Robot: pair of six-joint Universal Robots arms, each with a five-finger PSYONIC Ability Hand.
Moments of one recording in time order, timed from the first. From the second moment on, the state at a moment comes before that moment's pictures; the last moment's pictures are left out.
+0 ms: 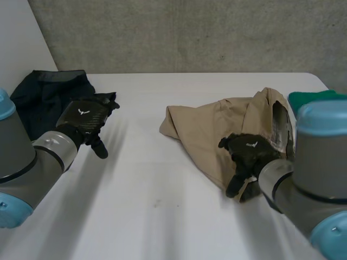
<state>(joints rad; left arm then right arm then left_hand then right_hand) 4.40 -1.81 -1.67 3.25 -1.46 3.45 2.09 -1.23 1.60 0.12 1.58 3.02 0.21 0.22 0.23 0.22 0.05 0.21 0.22 0.24 0.24 0.07</state>
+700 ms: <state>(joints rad) 4.38 -1.86 -1.64 3.30 -1.46 3.44 2.10 -1.25 1.61 -0.19 1.67 2.76 0.21 0.22 0.22 0.22 0.04 0.96 1.17 1.17 1.19 0.97</state>
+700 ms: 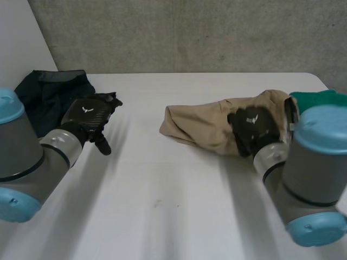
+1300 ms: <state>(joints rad) 4.22 -2.25 -1.33 3.30 -1.49 2.96 2.15 -1.54 1.41 0.09 1.65 2.57 0.34 0.34 0.34 0.34 0.17 0.96 1.17 1.18 1.19 0.97</state>
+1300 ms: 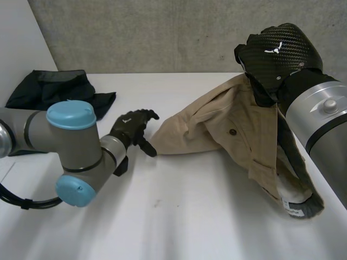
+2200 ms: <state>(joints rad) 4.19 -2.18 -1.28 3.23 -1.53 2.99 2.14 -1.56 1.44 0.09 1.64 2.56 1.15 1.19 1.19 1.19 0.98 0.96 1.17 1.18 1.19 0.97</state>
